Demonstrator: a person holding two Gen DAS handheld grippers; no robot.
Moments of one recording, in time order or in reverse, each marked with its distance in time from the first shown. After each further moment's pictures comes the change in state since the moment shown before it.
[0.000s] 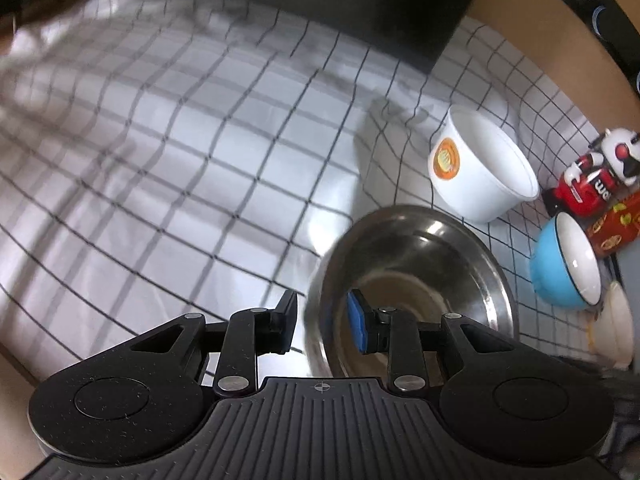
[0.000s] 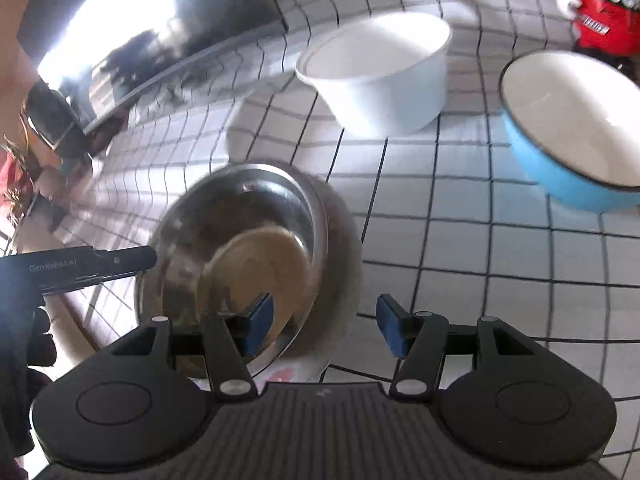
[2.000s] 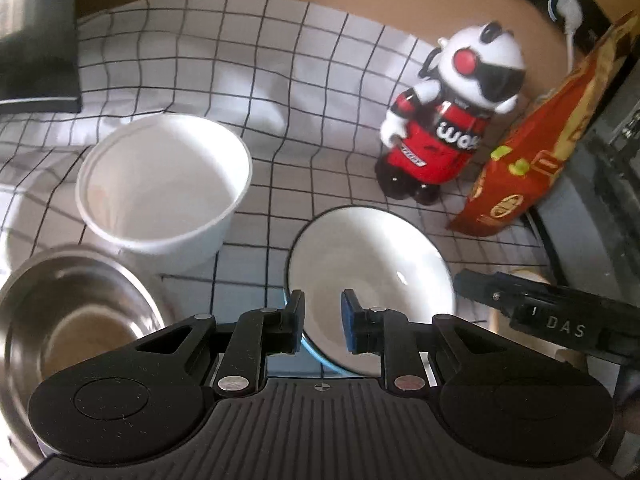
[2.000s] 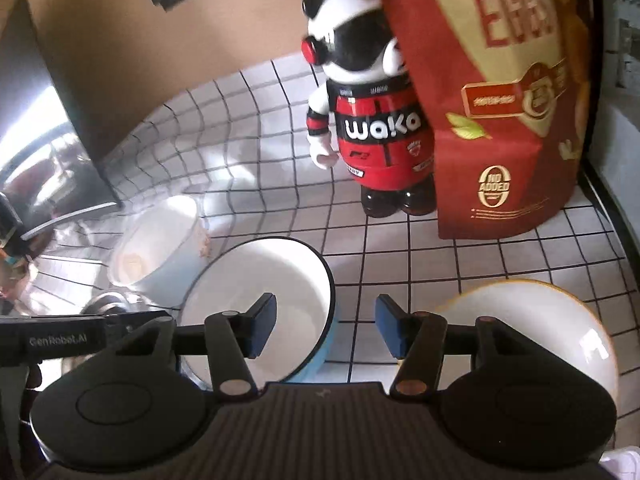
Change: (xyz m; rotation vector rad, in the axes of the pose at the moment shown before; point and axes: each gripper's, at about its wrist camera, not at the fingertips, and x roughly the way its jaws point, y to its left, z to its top) left arm 0.079 -0.283 0.024 0.307 0.014 -0.100; right arm -0.112 -0.191 0.079 0.073 -0.255 -0.181
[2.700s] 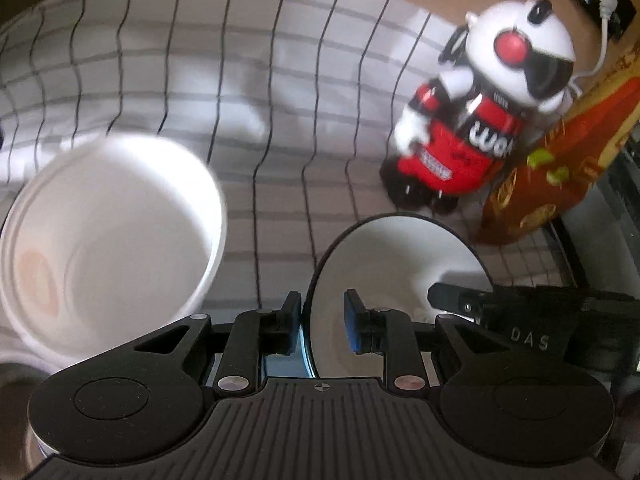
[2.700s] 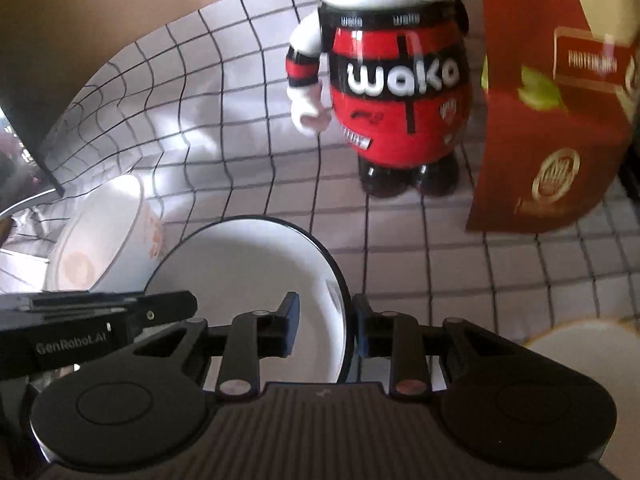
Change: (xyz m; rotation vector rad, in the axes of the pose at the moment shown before) left arm 0.071 0.007 0.039 0.061 0.035 -0.060; right arm 0.070 0.006 0.029 -0.010 0.100 -0.062
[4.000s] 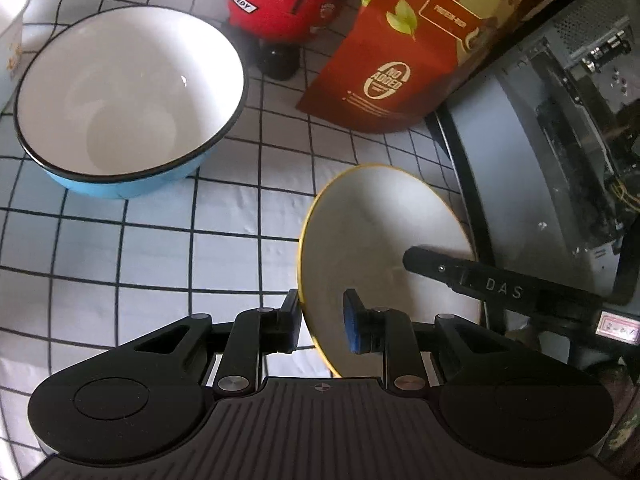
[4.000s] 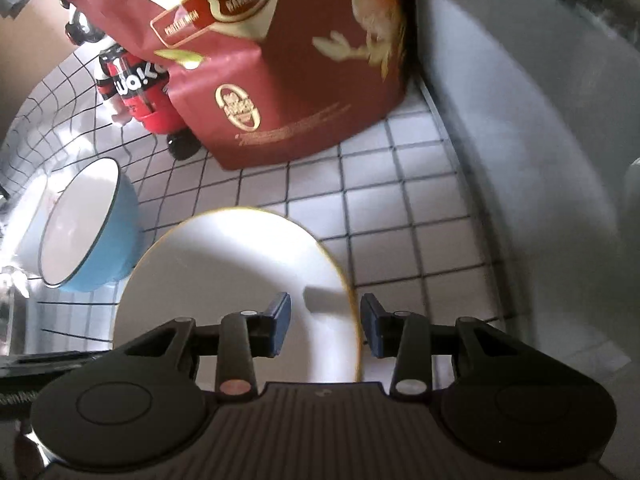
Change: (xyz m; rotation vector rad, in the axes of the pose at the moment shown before) left arm 0.021 -0.140 -0.090 -0.132 0.168 -0.171; right arm -0.075 -0.166 -0.059 0.118 0.074 -0.084
